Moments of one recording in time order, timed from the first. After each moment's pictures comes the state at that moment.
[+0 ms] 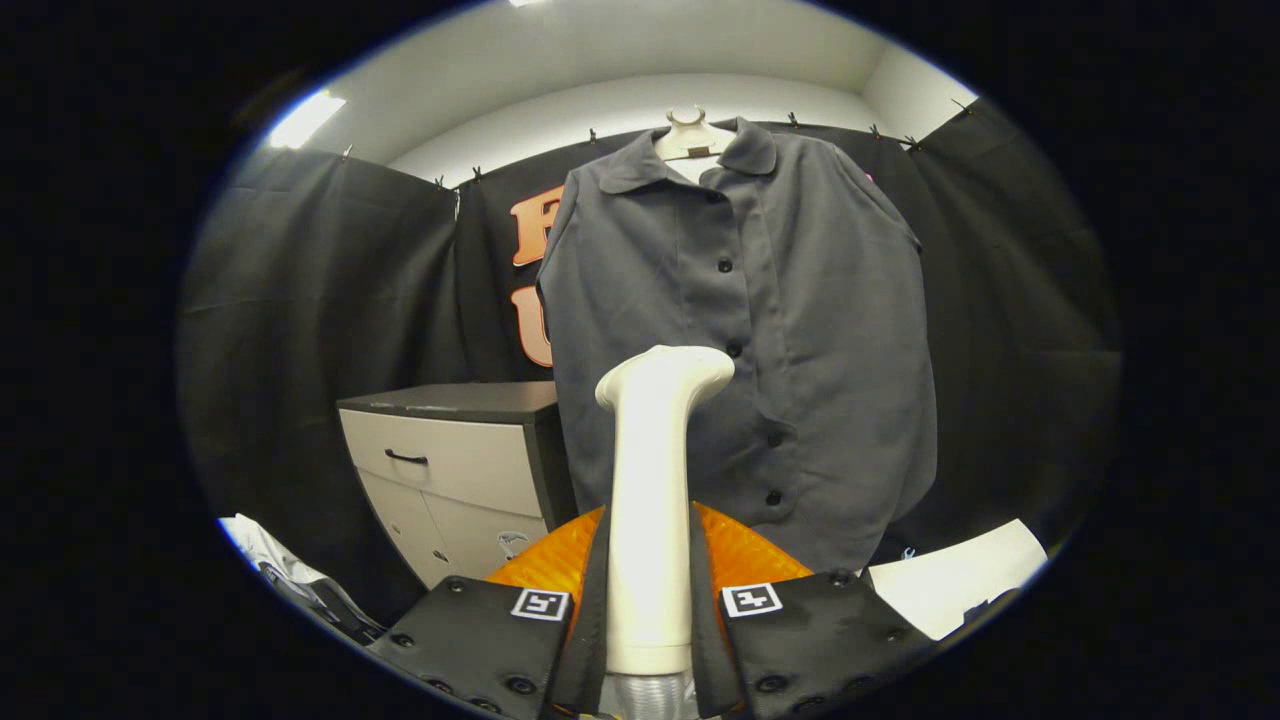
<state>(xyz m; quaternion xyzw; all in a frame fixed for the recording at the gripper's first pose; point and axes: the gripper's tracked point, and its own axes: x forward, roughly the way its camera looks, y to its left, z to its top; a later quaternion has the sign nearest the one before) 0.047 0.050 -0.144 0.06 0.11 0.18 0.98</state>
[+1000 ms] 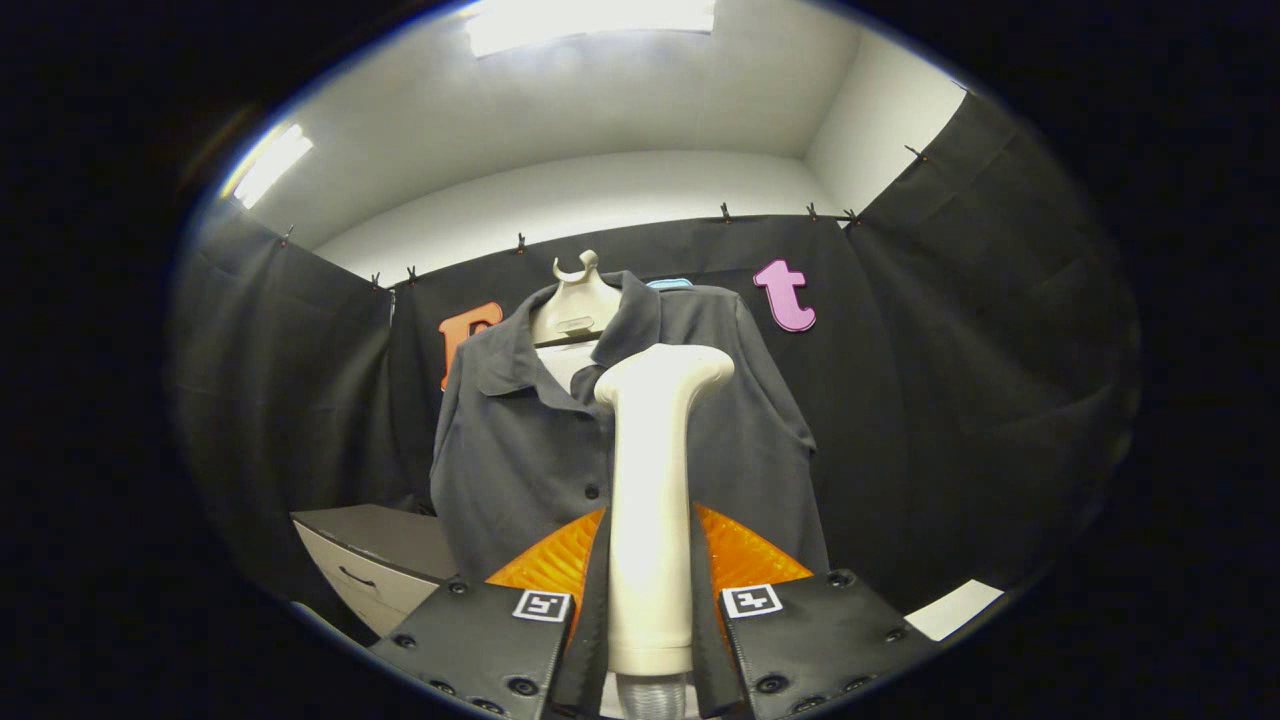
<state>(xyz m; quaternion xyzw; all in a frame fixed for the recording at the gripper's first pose) 0.144 -0.078 0.015 0.08 -0.01 0.09 0.99</state>
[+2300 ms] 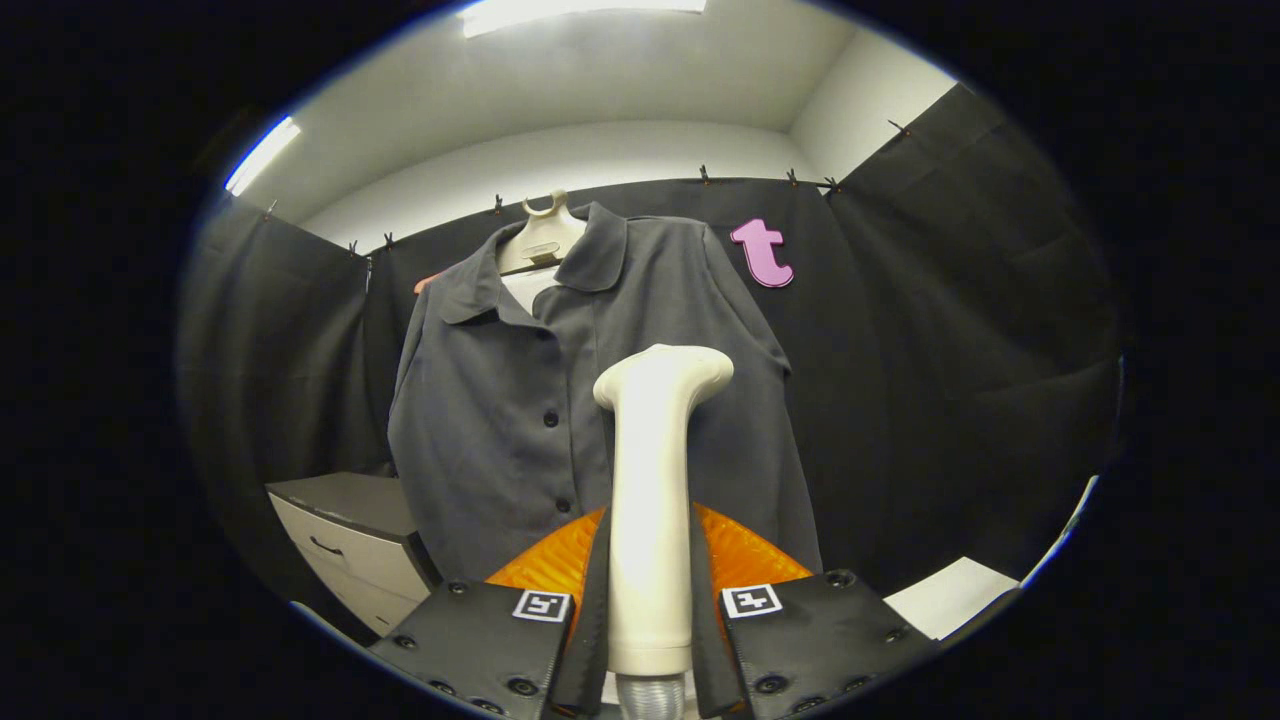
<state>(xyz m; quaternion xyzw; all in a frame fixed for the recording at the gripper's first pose) 0.137 -0.086 -0.067 0.08 0.05 0.06 0.99</state>
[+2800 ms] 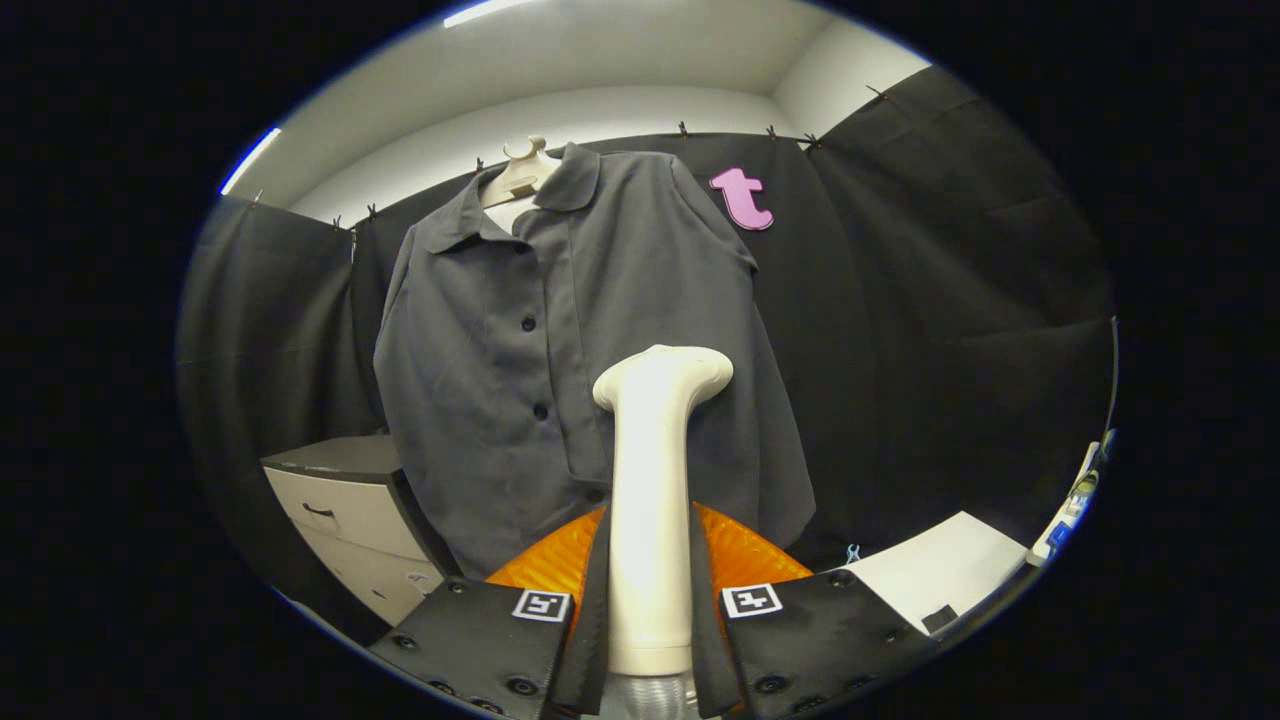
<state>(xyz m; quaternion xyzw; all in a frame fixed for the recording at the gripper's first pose) 0.105 -0.094 -0.148 0.10 0.12 0.05 0.99</state>
